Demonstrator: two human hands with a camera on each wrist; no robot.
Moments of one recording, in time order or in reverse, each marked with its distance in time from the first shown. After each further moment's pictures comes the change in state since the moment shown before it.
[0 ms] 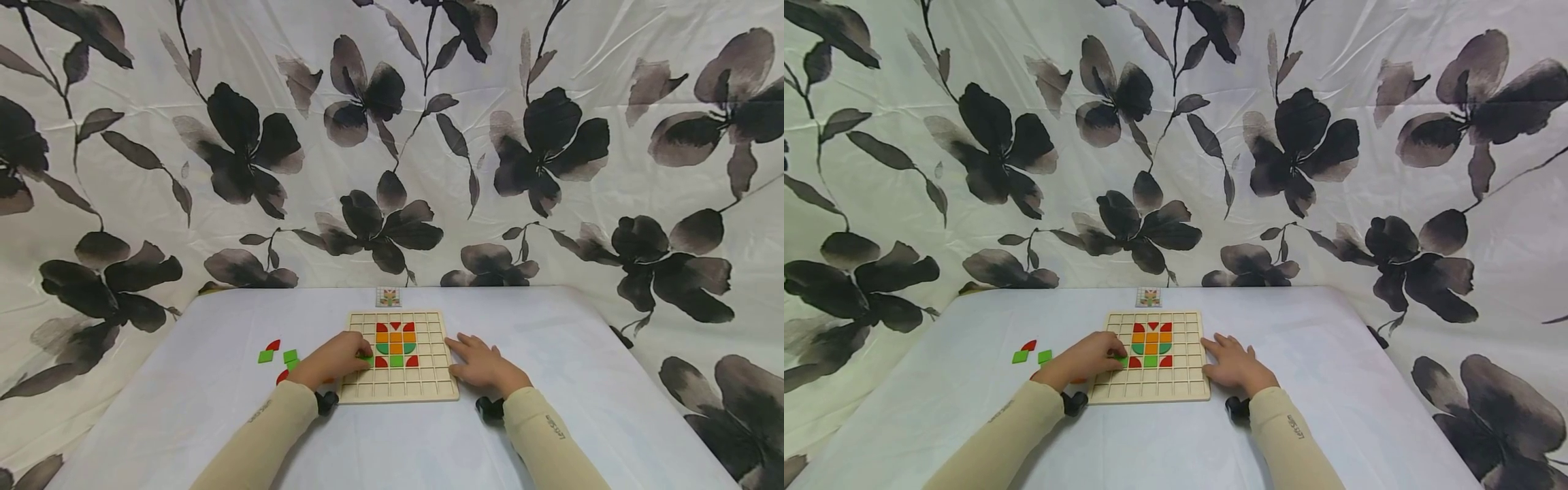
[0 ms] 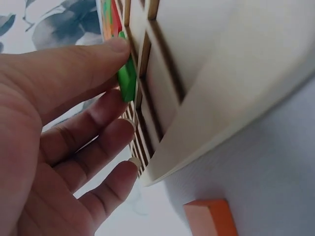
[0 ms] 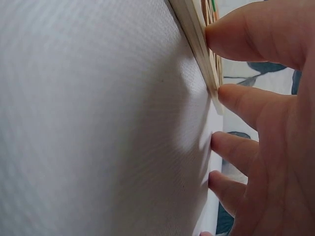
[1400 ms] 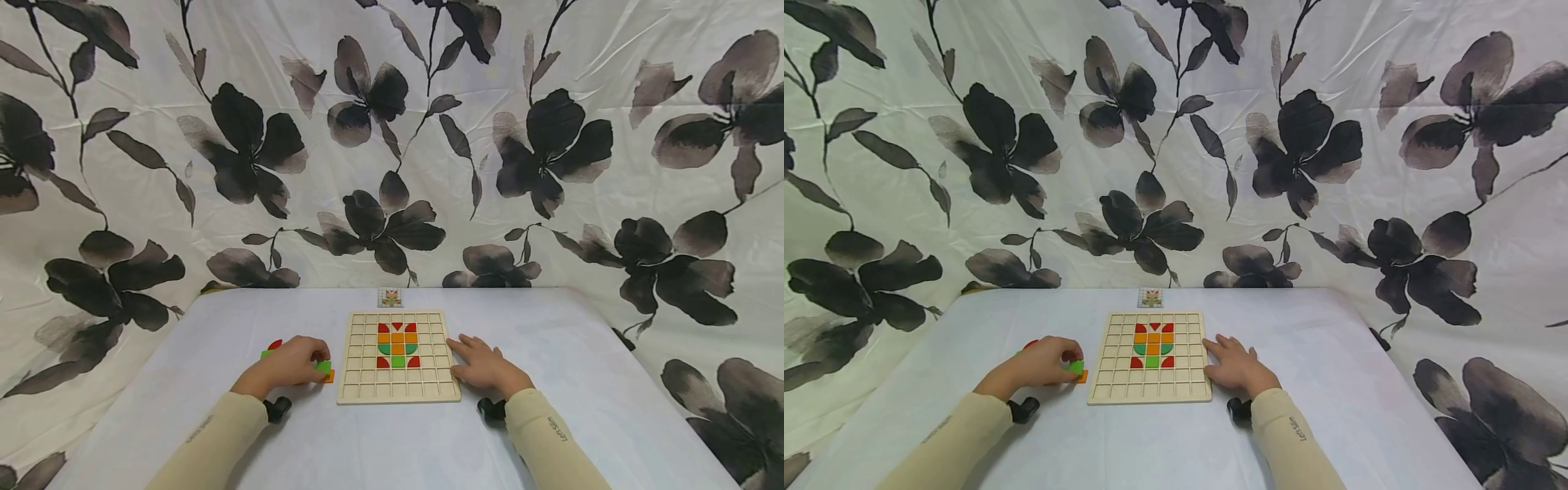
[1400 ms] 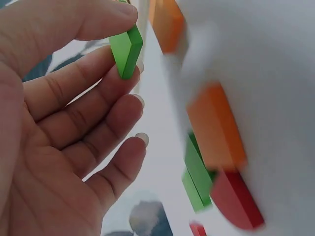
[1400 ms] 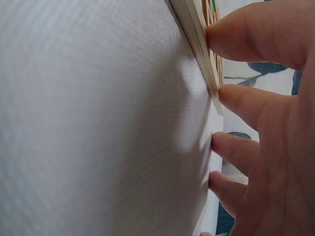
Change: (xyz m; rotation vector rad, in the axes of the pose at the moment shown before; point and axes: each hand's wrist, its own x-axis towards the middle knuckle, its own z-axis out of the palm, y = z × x) left_hand -0.055 -0.044 -0.035 -0.005 0.013 -0.123; right_hand -0.006 -0.005 -0.004 -0.002 0.002 -0.004
